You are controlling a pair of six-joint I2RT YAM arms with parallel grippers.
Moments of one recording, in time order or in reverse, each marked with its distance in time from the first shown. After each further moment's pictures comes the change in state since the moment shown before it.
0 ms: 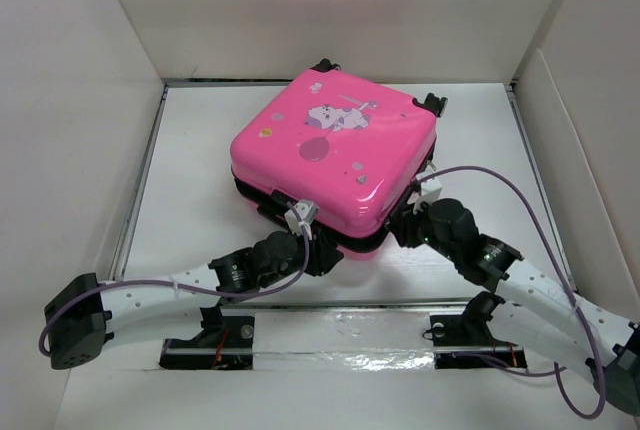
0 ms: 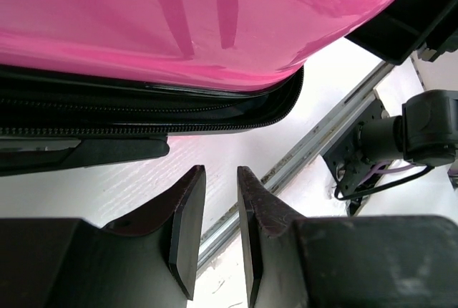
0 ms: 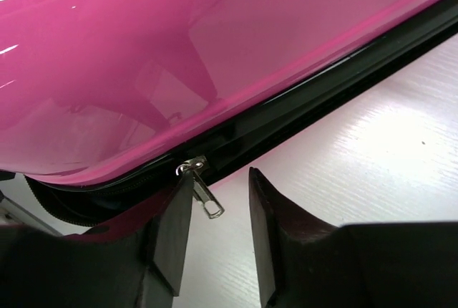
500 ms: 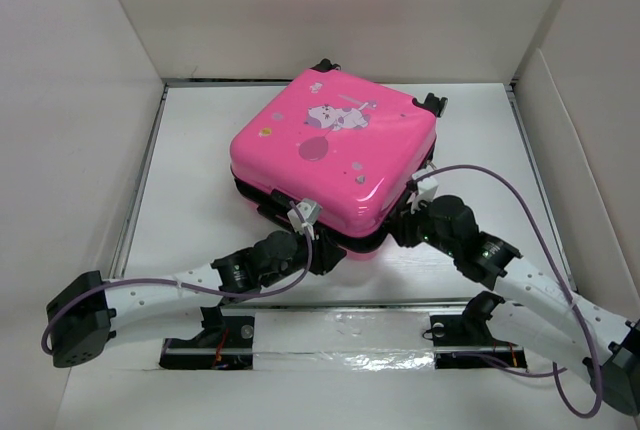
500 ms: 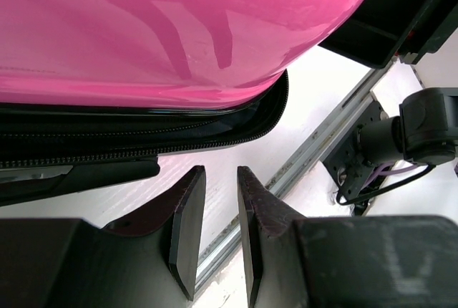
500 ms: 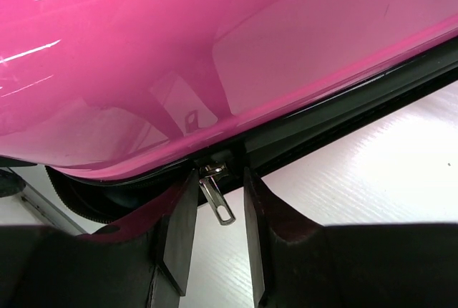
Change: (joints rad) left arm 0.000 0.025 -0.004 0.080 0.006 0.071; right arm -0.034 0.034 -0.001 0.046 -0.157 -0.035
